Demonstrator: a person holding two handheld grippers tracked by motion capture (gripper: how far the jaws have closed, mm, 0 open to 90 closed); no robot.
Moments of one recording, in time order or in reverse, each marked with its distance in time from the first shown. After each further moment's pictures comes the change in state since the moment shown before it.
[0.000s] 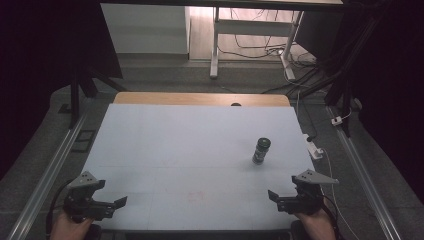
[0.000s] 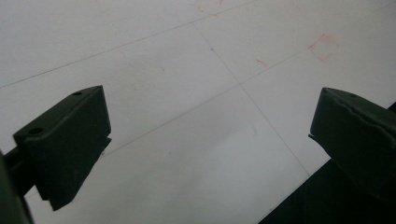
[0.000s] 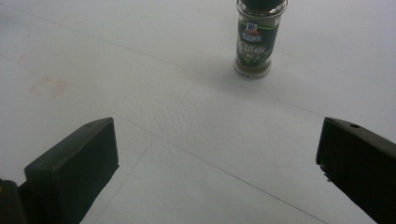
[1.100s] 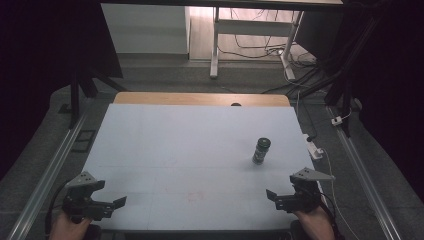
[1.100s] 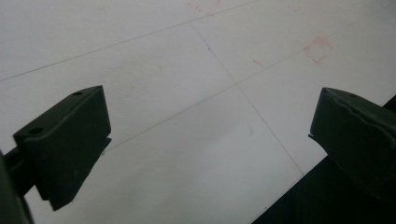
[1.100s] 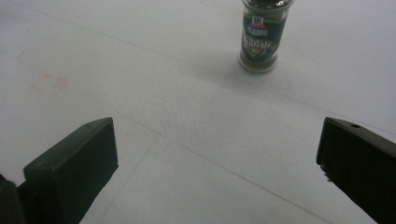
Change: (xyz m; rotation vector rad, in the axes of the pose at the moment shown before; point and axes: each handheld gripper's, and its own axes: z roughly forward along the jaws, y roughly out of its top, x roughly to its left) left arm 0.003 -0.001 -0.001 -0.003 -0.029 -0.022; right arm 0.001 0.005 0.005 0.028 0.011 0.002
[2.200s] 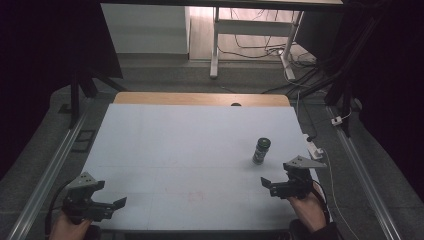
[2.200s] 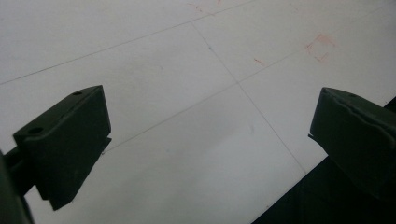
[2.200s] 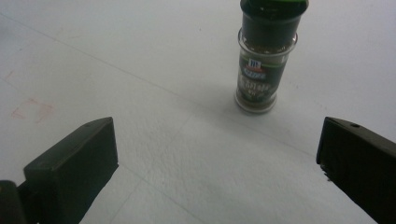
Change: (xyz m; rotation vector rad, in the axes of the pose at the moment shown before) left arm -0.003 -0.001 -0.001 -0.002 0.017 0.017; right arm -0.012 0.020 0.030 -0.056 0.028 -0.039
